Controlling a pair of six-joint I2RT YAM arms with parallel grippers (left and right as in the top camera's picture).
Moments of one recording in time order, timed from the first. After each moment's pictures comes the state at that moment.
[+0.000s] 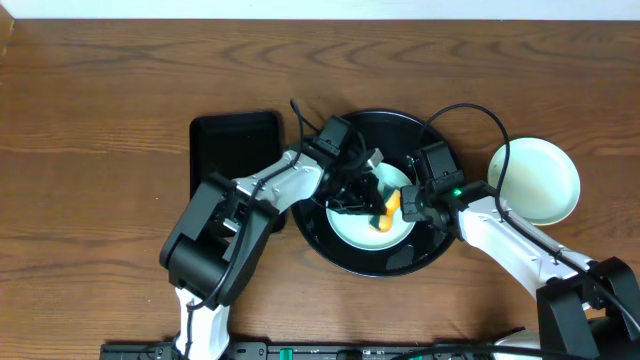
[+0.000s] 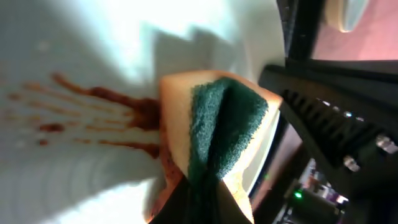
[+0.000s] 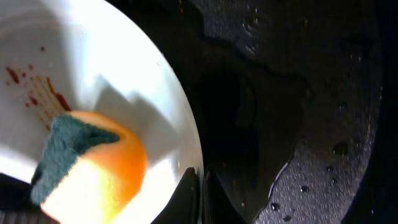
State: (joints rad) left arm -0.57 2.02 1.20 -0.44 0.79 -0.44; right arm 0.40 1.57 0.80 -0.43 0.05 0.31
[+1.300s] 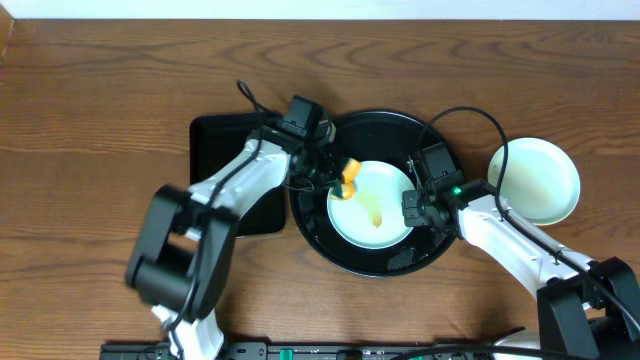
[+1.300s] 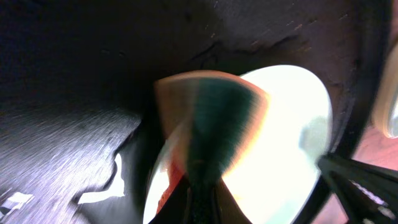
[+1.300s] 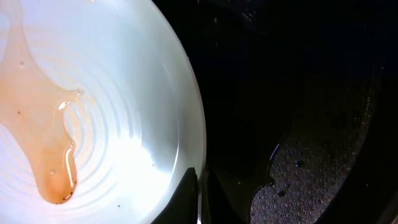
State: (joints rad) left arm -0.42 1.86 1.20 -0.55 0.46 -0.53; right arm 0.40 1.57 0.81 -0.50 0.05 0.31
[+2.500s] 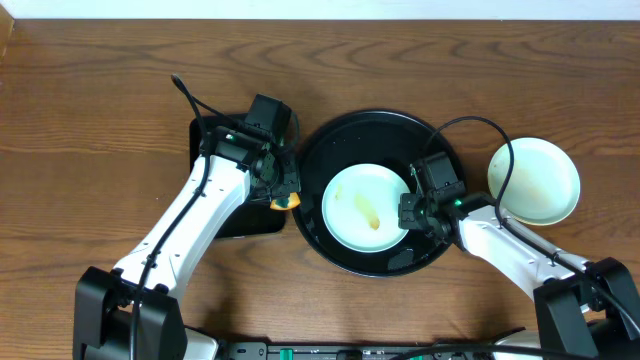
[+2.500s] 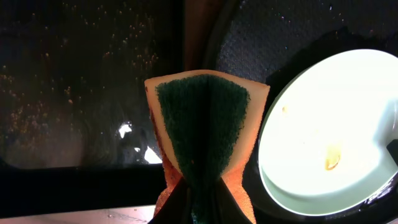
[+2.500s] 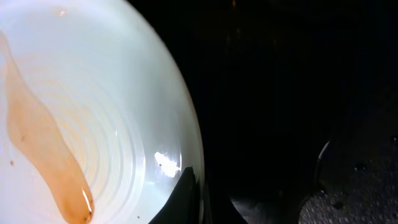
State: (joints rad) left arm -0.36 1.58 1.20 -0.96 0.10 -0.50; right arm 0.40 1.56 0.71 -0.34 -0.04 0.45
